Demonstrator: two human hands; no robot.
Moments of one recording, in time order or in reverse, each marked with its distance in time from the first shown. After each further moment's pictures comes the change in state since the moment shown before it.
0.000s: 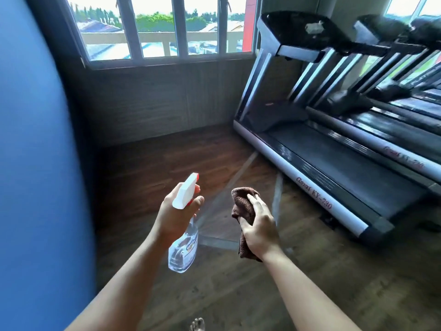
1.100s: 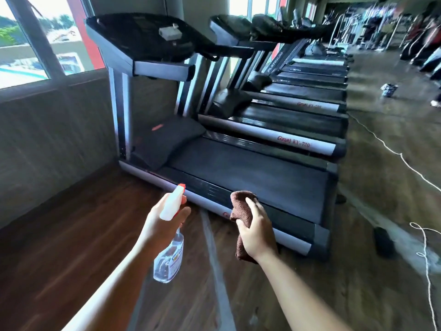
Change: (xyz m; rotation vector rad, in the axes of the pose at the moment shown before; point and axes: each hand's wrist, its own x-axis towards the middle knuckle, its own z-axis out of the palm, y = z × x) left_hand 0.540 -0.030 0.395 0.004 -0.541 0.088; right_hand 0.468 0.265 -0.147 -0.069 0.443 0.444
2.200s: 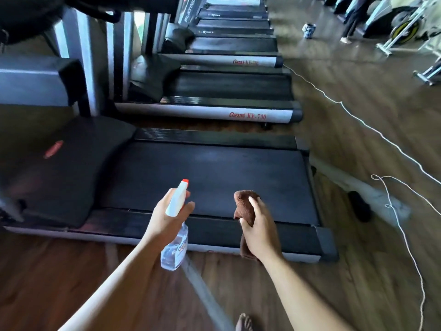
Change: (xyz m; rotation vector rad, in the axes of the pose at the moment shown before) left_hand 0.545 -0.118 0.134 0.146 -0.465 -0.045; right_hand 0.435 0.080 0.110 -0.148 0.207 0.418
